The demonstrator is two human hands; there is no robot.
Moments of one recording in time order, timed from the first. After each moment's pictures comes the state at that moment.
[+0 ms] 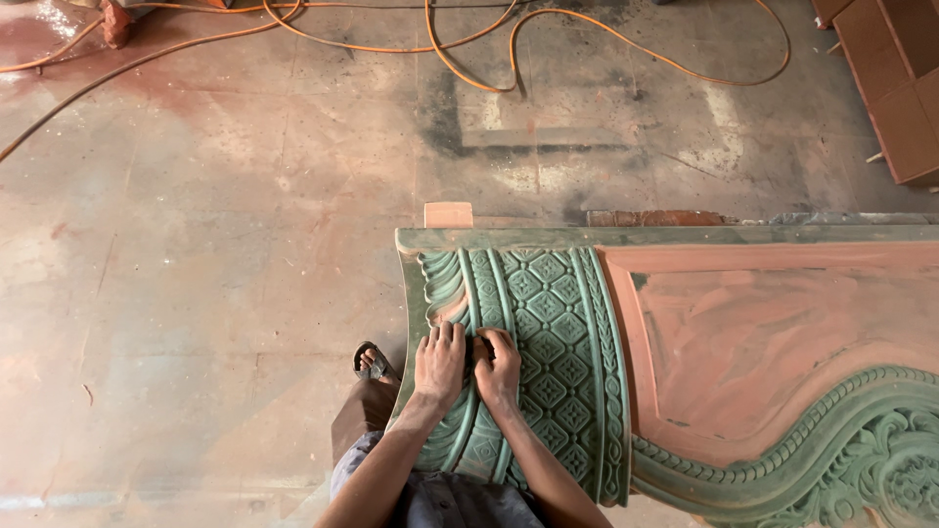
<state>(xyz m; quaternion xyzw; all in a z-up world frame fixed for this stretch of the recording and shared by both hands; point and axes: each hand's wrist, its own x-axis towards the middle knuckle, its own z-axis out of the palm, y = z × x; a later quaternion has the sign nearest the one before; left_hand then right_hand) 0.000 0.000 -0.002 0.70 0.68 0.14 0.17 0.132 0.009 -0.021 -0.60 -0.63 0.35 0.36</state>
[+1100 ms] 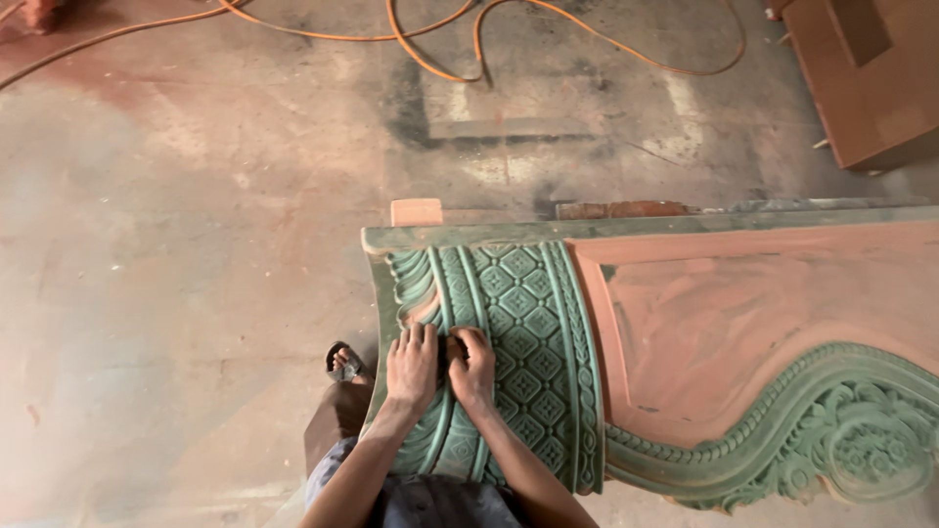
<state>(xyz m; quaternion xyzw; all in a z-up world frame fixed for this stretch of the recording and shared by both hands) 0.001 0.000 0.002 0.68 0.70 0.15 0.17 0.135 0.008 -0.032 -0.58 -0.66 0.30 0.38</state>
